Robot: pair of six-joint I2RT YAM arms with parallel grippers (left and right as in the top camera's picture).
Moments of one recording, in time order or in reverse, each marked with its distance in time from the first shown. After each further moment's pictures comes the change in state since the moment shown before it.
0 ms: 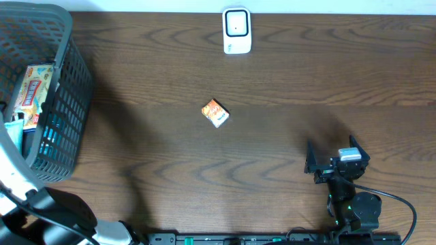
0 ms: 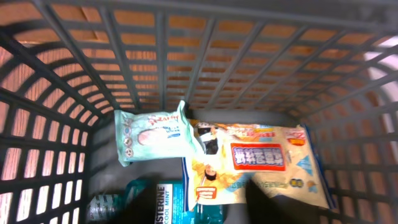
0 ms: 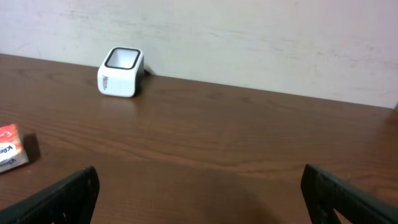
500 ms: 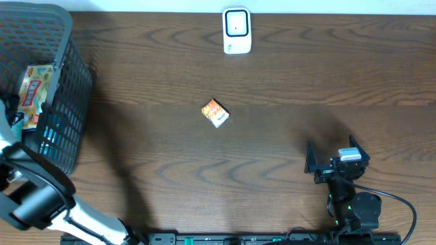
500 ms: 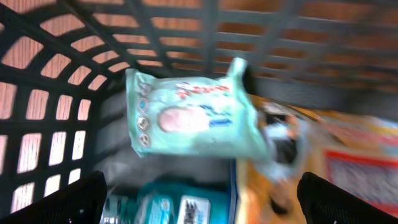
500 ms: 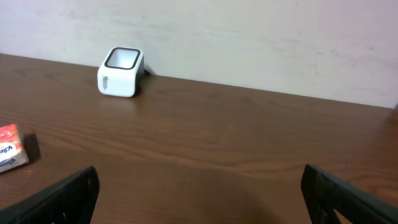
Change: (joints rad) left arm 0.053 0.260 -0.046 -0.009 -0.027 -0.095; right arm 0.000 0.000 0.000 0.000 0.000 0.000
